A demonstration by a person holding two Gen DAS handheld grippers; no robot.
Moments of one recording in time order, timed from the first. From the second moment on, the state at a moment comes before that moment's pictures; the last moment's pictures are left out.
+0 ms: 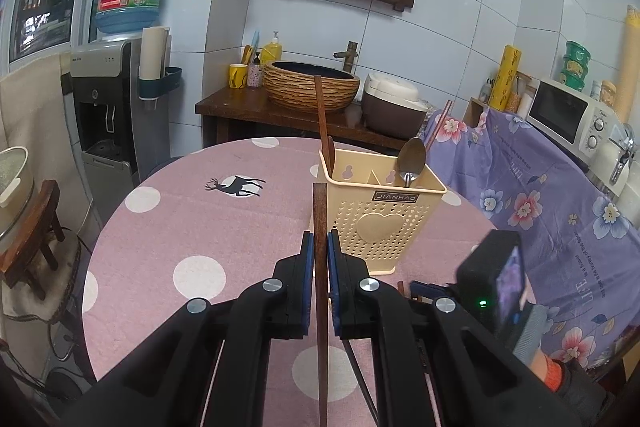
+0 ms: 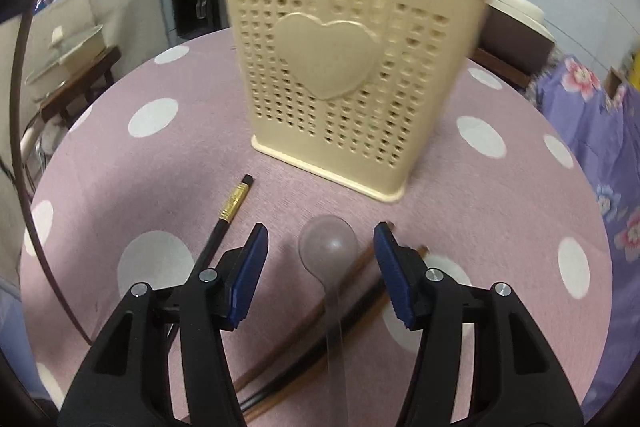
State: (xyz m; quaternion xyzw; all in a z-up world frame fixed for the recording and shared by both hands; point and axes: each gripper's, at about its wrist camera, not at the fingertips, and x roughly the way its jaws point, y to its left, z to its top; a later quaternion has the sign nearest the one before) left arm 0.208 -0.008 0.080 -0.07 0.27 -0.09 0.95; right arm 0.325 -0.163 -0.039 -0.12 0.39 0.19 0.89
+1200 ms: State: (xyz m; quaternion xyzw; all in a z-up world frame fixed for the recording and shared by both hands) left arm 0.196 -0.002 0.085 -0.08 0.26 -0.10 0.96; right arm 0.261 -0.222 0.044 -0.01 0.32 0.21 0.92
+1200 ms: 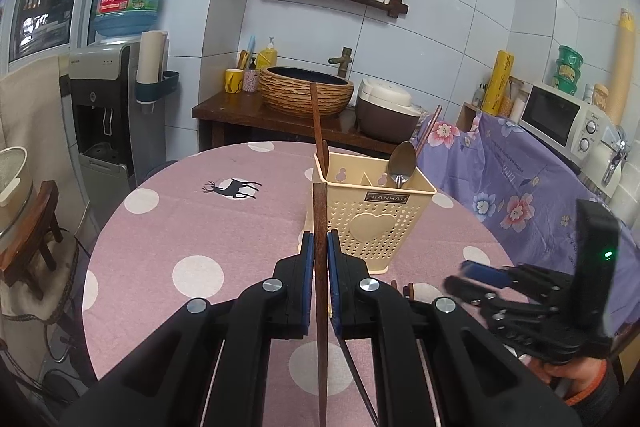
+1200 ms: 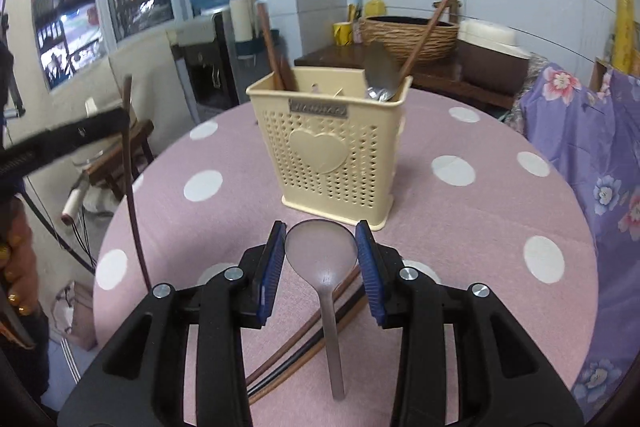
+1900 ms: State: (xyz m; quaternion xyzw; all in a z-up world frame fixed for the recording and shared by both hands) left arm 0.200 0.001 0.132 -0.08 0.22 -0.12 0.96; right arm 0.249 -0.242 0.100 0.07 0.26 0.20 0.94
